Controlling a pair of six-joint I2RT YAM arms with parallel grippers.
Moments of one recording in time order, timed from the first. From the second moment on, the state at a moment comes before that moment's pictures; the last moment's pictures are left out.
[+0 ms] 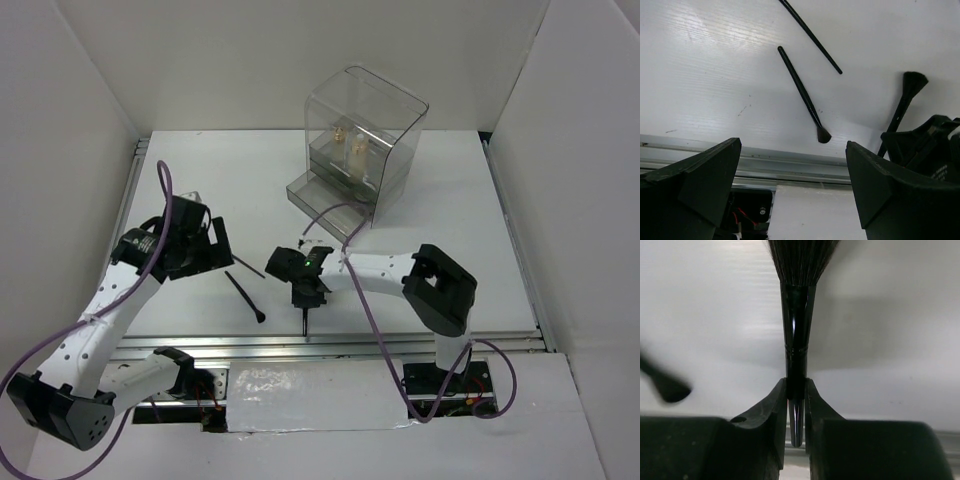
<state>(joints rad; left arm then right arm) -0.34 1.03 1.12 -1.09 -0.17 -0.57 1.08 1.89 1.29 -0.76 0.28 1.18</state>
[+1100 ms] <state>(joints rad) -0.27 1.20 1.23 -0.99 -0.10 -0.76 0.58 2.11 1.85 -0.69 0.16 -0.37</state>
